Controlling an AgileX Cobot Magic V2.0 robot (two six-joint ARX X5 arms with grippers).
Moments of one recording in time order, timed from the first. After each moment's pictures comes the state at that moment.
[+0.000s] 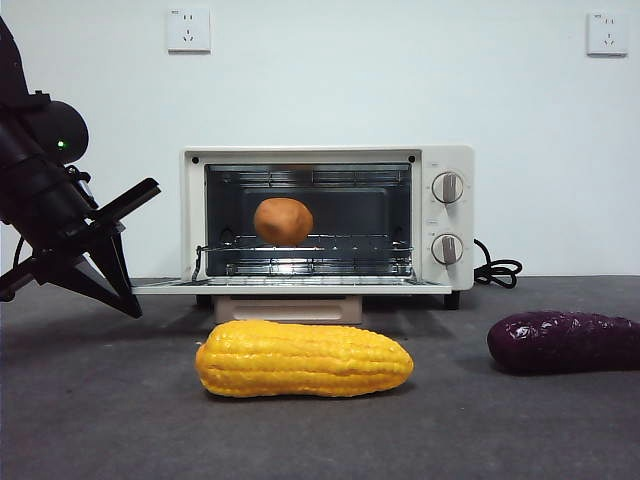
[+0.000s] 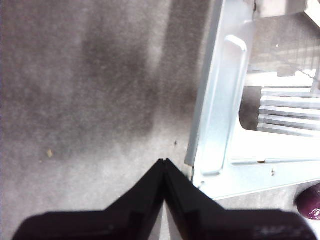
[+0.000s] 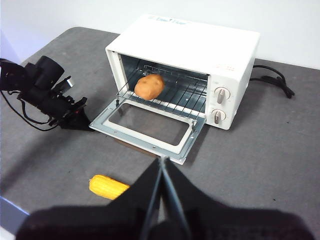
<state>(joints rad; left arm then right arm) -0.09 1.83 1.15 -0.50 0.53 -0.50 1.18 0.91 1.72 -1.36 0.63 0.38</state>
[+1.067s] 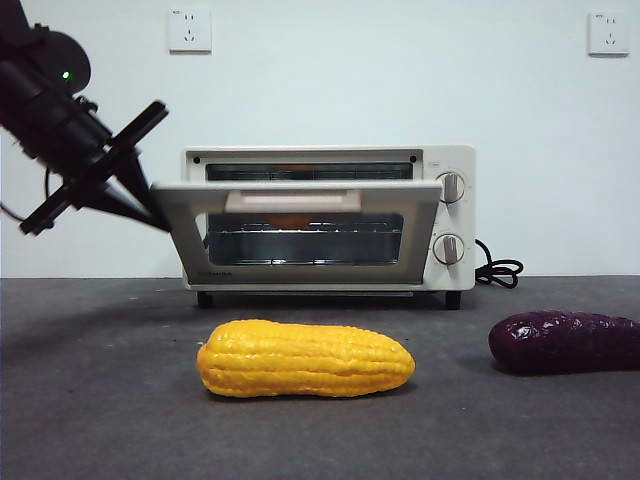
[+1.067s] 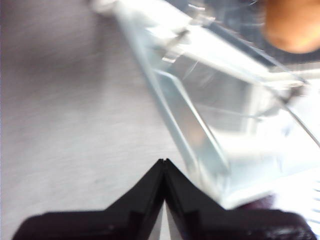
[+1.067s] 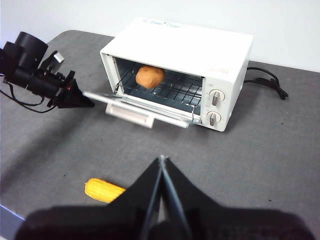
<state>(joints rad) -0.09 1.76 1.29 -0.48 0.62 -0.52 1.18 0.91 1.72 -1.36 0.65 0.38</state>
